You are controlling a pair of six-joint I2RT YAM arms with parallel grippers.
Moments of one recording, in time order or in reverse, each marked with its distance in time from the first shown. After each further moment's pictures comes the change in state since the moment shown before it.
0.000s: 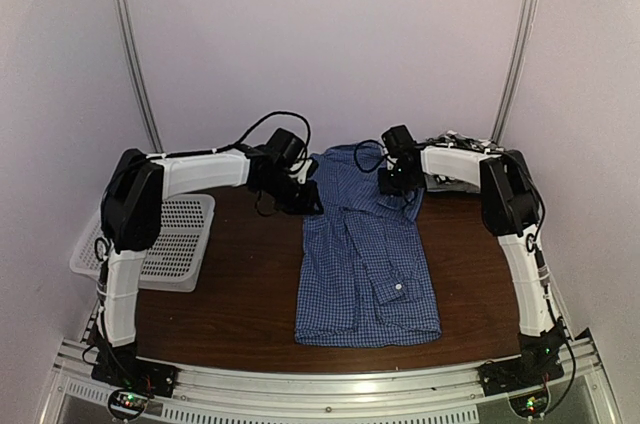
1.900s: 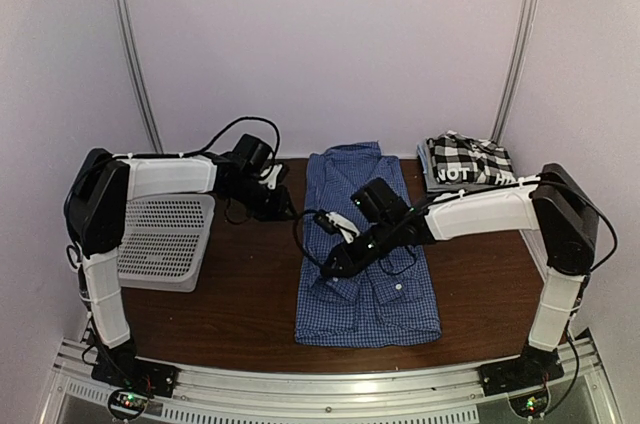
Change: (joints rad) left arm 0.086 -0.215 -0.316 0.103 0.032 0.000; right arm 0.444 -0.550 -0.802 0.337 -0.657 -0.050
